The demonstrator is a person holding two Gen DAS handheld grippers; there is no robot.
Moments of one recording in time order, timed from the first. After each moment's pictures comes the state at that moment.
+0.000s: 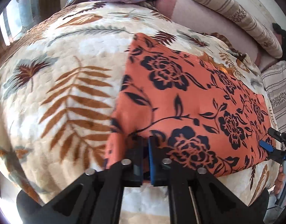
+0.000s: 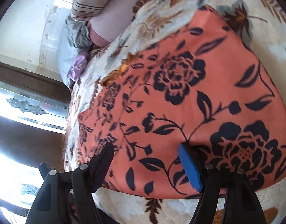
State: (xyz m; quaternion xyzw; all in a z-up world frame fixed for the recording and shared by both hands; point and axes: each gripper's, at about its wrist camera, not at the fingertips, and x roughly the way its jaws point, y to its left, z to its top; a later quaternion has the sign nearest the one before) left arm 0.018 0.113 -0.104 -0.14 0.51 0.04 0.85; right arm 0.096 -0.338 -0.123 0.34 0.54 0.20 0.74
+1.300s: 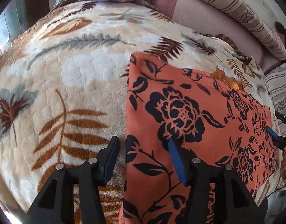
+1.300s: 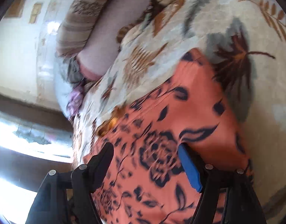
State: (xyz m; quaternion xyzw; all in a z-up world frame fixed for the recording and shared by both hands) left arm 0.102 0.132 -0.115 -0.13 0.51 0.01 0.85; right arm 0.188 -0.414 -0.134 0.45 0.50 0.14 0.73
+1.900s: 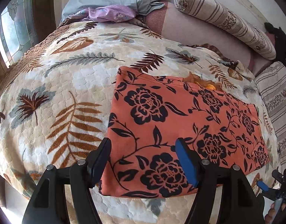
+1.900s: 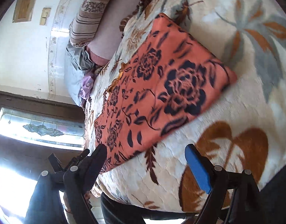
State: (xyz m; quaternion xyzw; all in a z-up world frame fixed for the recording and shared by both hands) left arm 0.041 0.083 -0.058 -0.10 0.47 0.02 0.88; right arm -0.010 -0.394 -0.117 0.45 0.51 0.15 0.72
